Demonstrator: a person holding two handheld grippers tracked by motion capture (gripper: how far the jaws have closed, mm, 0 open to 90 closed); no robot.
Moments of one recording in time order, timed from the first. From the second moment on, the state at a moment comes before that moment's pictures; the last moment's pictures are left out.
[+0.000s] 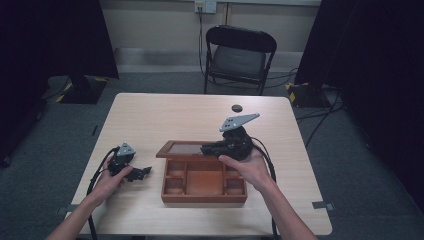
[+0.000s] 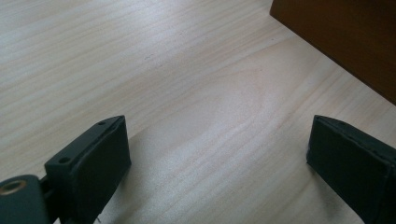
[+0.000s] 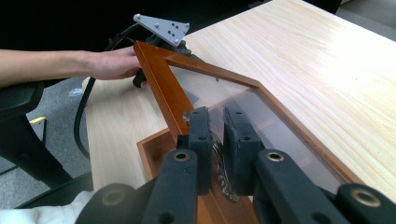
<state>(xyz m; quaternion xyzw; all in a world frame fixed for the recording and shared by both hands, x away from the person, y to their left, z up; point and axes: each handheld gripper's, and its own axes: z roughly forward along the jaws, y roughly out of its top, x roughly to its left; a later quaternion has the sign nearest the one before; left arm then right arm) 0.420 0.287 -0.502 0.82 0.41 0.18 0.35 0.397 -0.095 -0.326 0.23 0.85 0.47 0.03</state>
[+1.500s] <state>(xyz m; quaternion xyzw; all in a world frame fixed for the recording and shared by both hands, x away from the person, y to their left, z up) 0.420 0.286 -0.502 0.82 0.41 0.18 0.35 0.414 -0.098 -0.316 0.23 0.84 0.49 0.03</state>
